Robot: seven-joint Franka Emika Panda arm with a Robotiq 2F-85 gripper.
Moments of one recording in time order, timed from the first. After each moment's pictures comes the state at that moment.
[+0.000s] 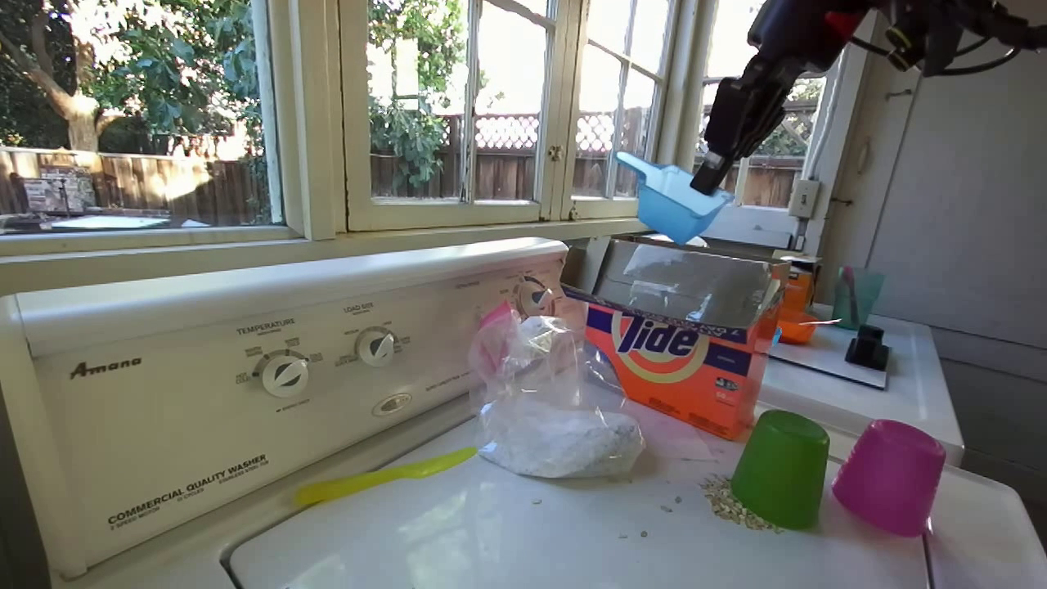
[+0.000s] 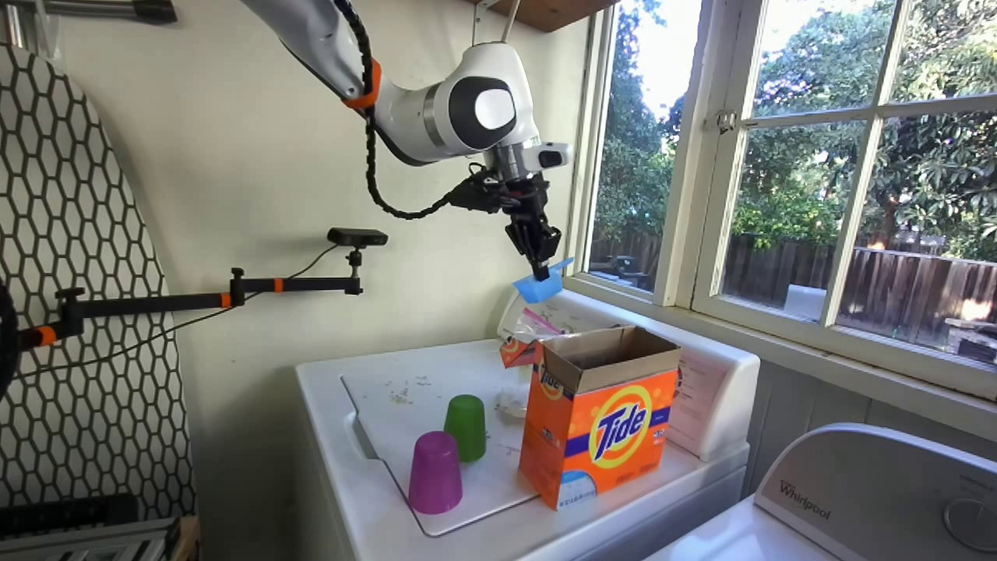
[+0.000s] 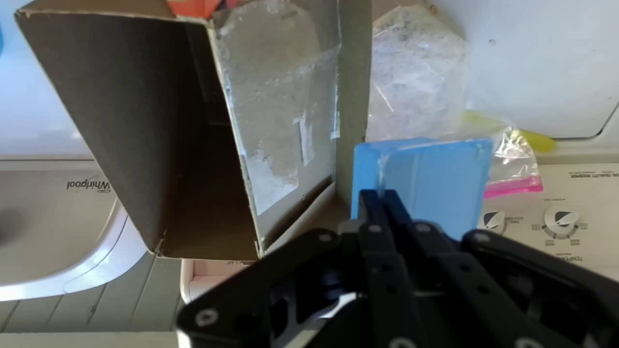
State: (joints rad) arm 0.28 0.00 0.20 -1.98 -0.17 2.39 0.33
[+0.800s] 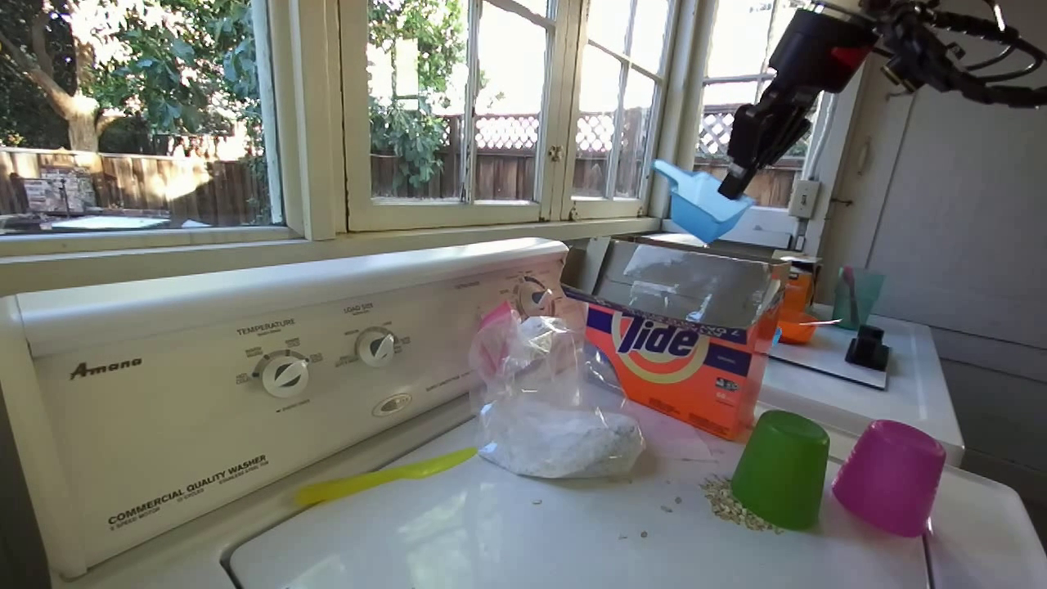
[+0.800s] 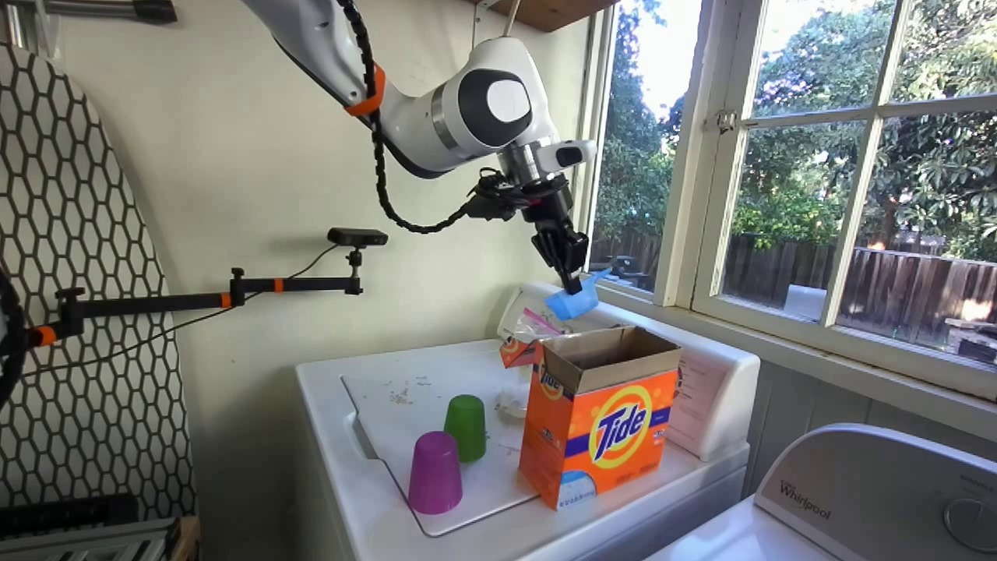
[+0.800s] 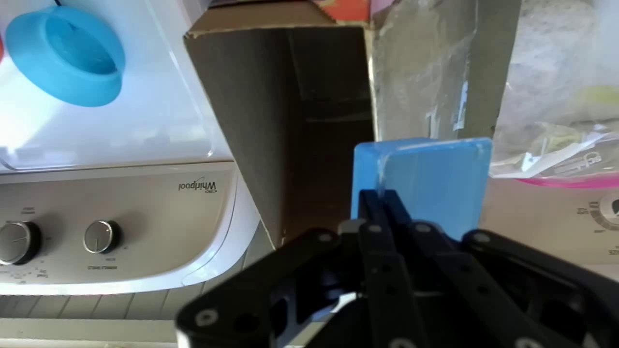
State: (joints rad) arm 0.19 -0.04 0.19 -2.04 -0.31 2.41 0.46
